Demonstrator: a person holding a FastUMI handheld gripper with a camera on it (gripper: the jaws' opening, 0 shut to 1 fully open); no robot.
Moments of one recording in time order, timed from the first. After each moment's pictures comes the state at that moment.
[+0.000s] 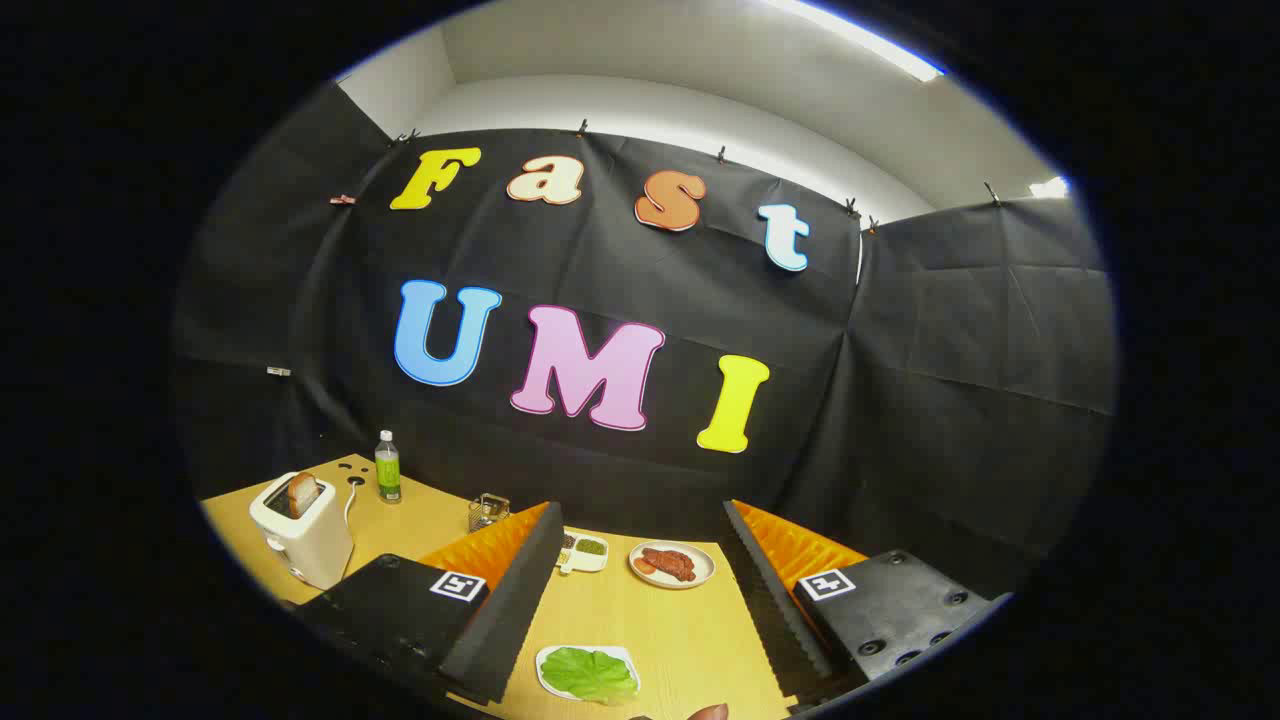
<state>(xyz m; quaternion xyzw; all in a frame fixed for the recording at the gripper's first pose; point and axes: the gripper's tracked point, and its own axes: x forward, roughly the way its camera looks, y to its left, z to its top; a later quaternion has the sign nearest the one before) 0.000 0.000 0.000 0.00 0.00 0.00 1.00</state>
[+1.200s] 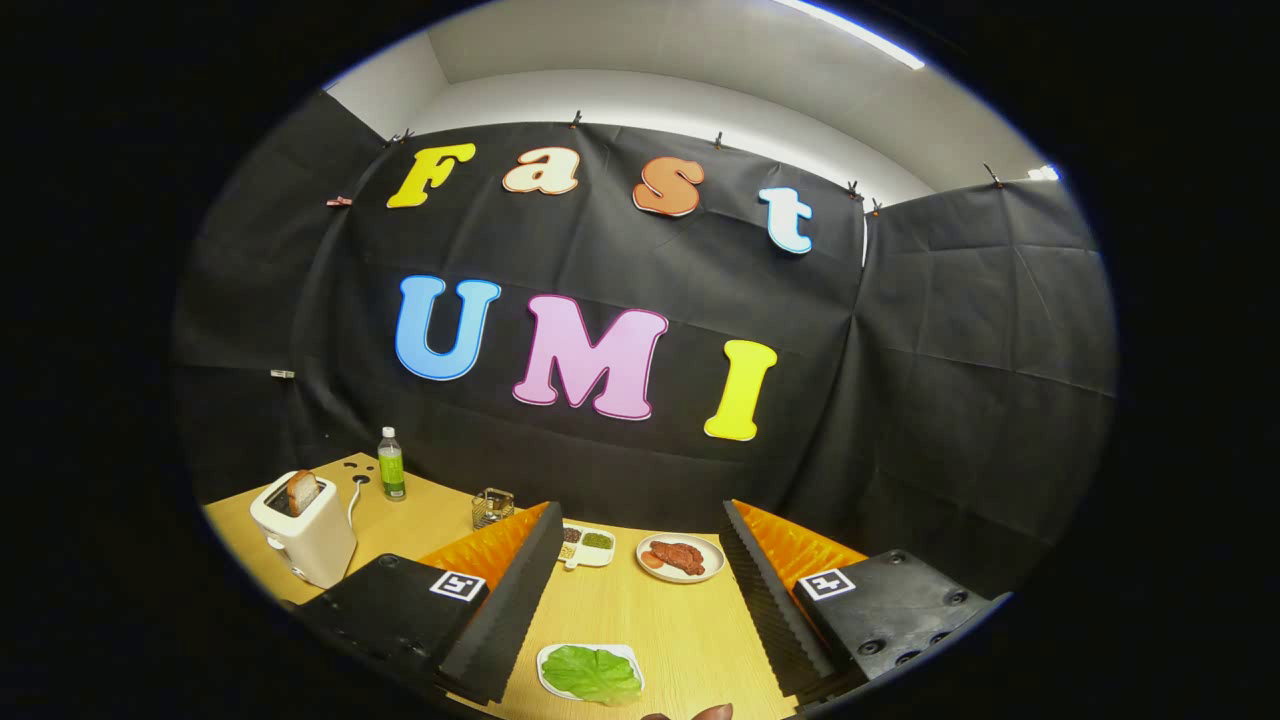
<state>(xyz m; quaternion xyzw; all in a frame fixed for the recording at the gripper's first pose) 0.017 -0.005 -0.013 0.01 0.01 0.03 1.00</state>
